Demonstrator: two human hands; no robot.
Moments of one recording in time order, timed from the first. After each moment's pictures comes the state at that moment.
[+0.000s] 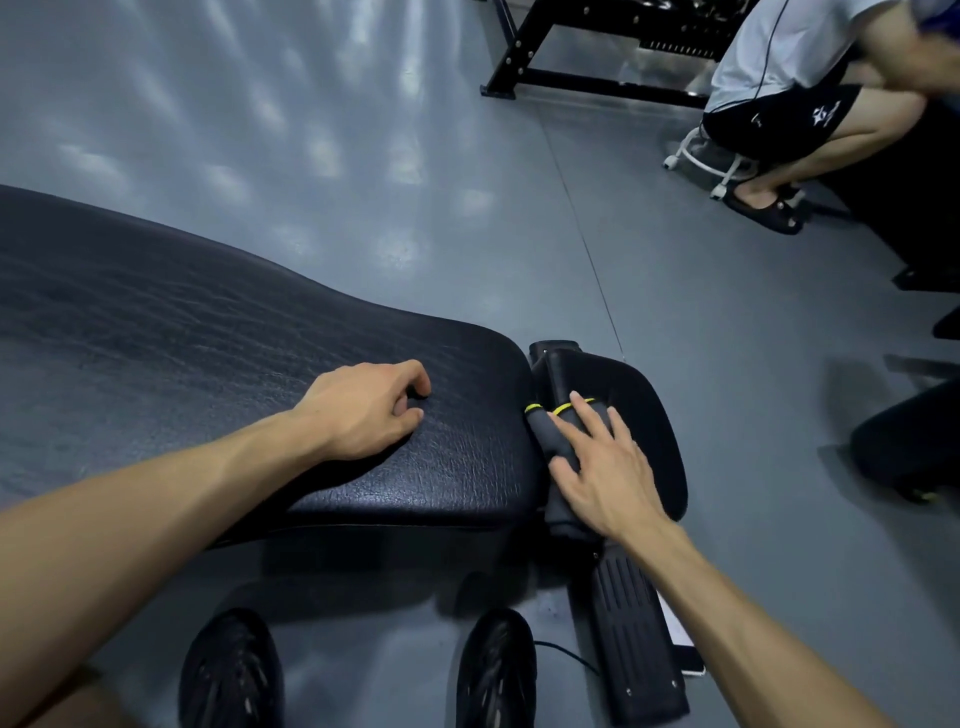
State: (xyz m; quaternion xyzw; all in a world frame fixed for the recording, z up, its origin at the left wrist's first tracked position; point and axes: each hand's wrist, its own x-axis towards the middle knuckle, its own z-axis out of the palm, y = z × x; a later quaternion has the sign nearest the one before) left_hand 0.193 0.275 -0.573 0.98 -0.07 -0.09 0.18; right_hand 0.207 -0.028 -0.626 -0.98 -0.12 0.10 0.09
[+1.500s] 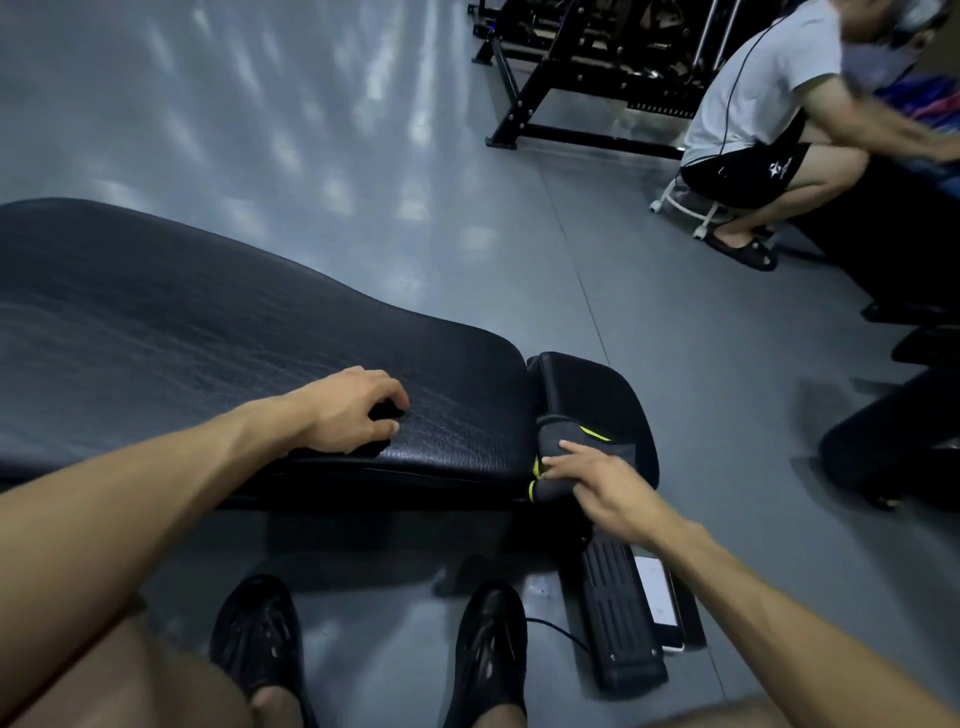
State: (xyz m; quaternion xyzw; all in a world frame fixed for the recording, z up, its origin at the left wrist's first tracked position) left_hand 0.125 0.302 -0.543 0.97 -0.11 -0.13 0.15; right_hand 0.150 -0.065 -0.599 -0.92 -0.29 0.16 0.21
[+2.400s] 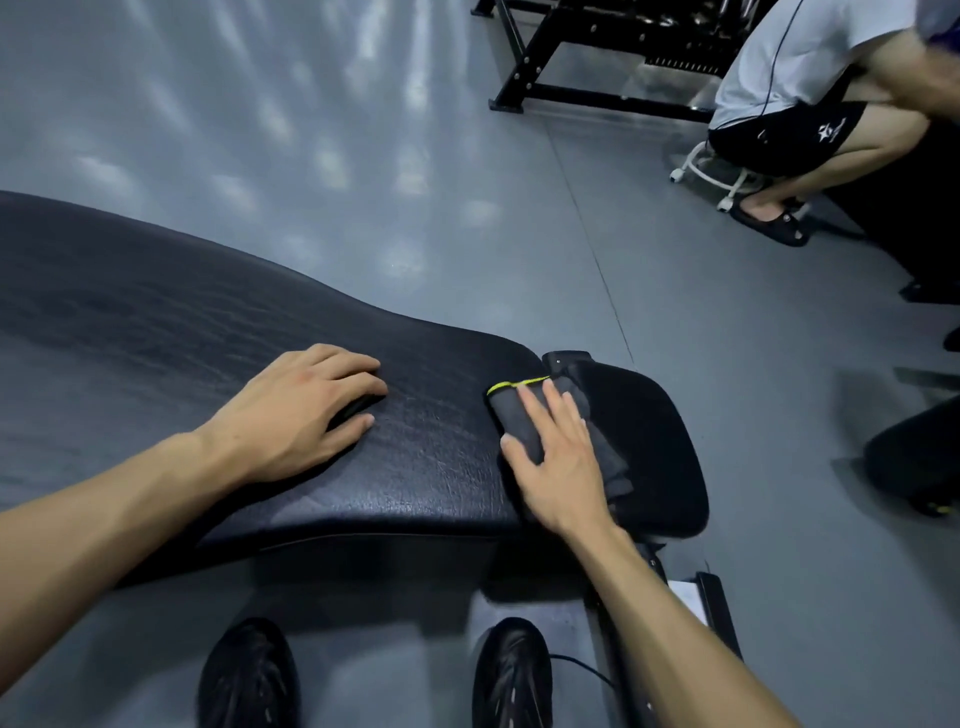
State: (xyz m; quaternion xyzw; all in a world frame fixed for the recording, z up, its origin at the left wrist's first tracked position) left_hand 0.156 0.356 -0.566 0.99 -0.15 0.00 0.07; right_hand 0.203 0.046 -0.644 -0.94 -0.12 0.02 0.30
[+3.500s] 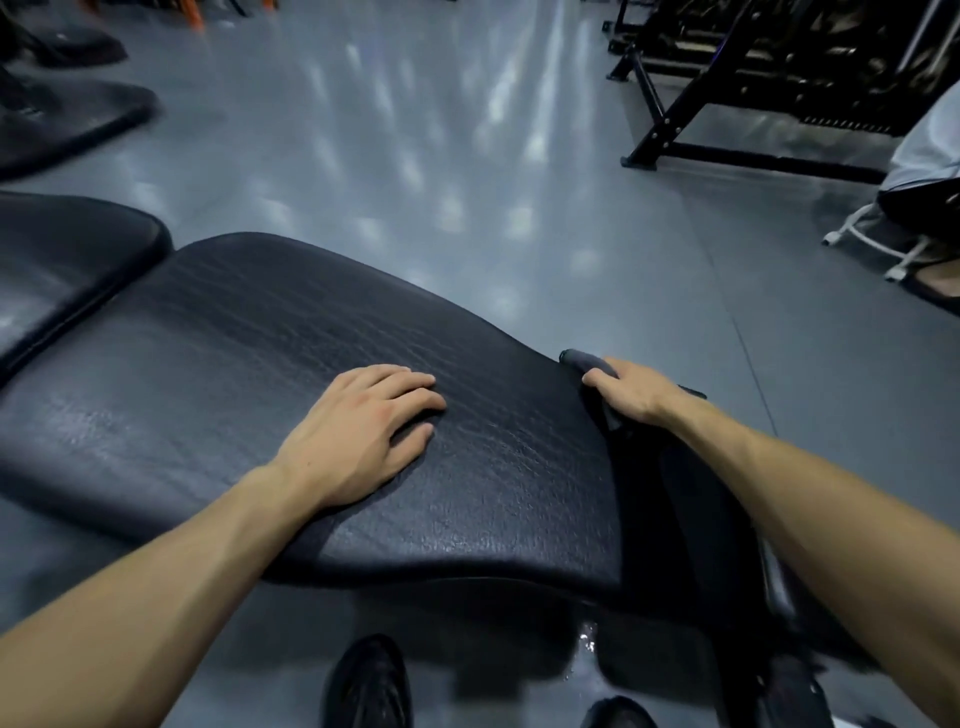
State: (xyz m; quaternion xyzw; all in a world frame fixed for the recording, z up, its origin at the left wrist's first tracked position) left_hand 0.103 0.455 -0.564 0.99 -0.03 0.09 0.07; right_hand 0.331 0.184 -0.570 -0.94 -0.20 0.22 0.14
